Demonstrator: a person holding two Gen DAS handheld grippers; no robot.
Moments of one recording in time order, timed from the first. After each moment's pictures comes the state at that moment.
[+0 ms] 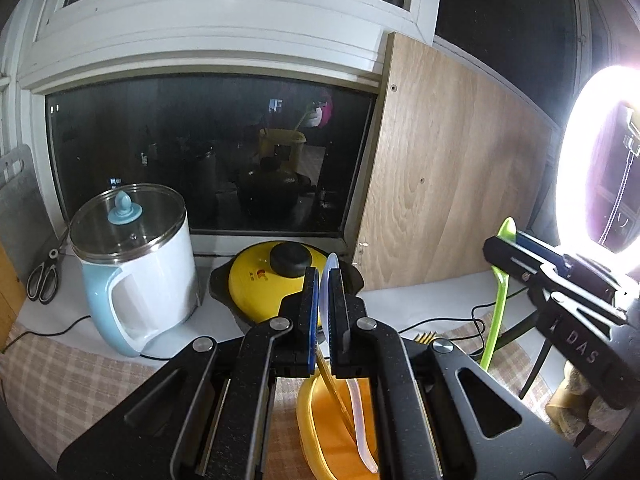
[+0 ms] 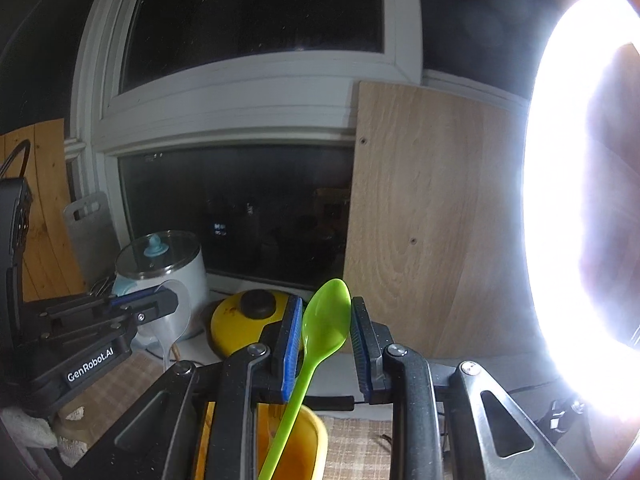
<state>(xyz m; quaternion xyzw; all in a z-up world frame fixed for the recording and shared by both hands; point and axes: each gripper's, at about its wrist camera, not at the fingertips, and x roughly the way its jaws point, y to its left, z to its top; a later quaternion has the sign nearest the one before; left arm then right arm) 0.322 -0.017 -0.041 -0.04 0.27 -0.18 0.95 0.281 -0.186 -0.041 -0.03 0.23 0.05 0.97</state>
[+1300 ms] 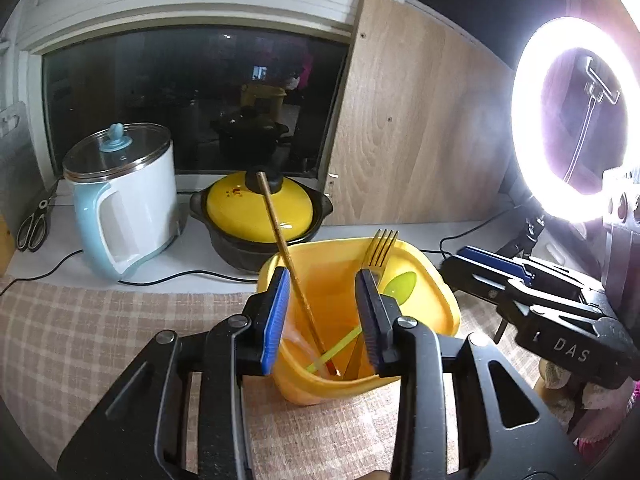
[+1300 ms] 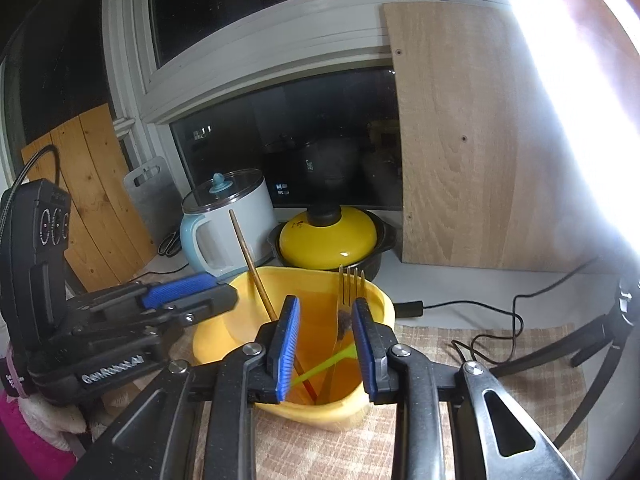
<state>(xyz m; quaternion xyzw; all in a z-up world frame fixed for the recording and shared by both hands) 0.260 -0.018 -0.066 -0.04 0.33 -0.20 0.92 0.246 -0.202 -0.085 0.05 0.33 0.16 0.93</state>
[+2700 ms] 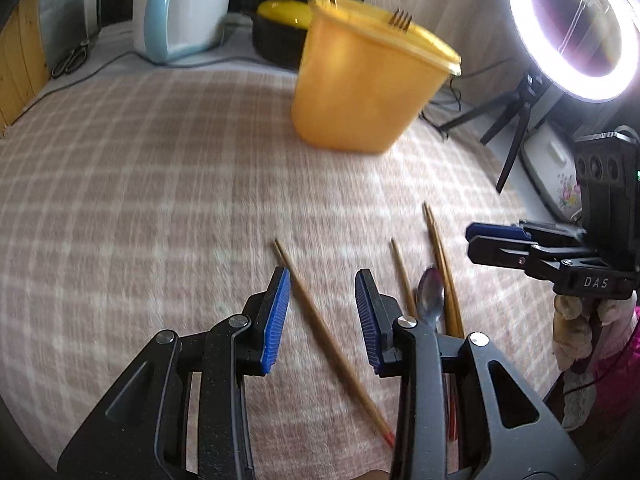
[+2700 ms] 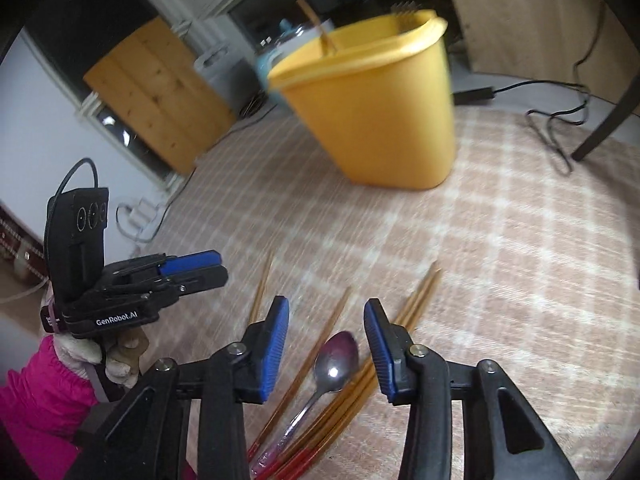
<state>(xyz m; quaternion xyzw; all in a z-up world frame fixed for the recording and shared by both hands) 0.110 0.014 -0.167 -0.06 0.50 -0.17 0.85 0.142 -0.221 -0.187 0.09 0.51 0.33 0.79</state>
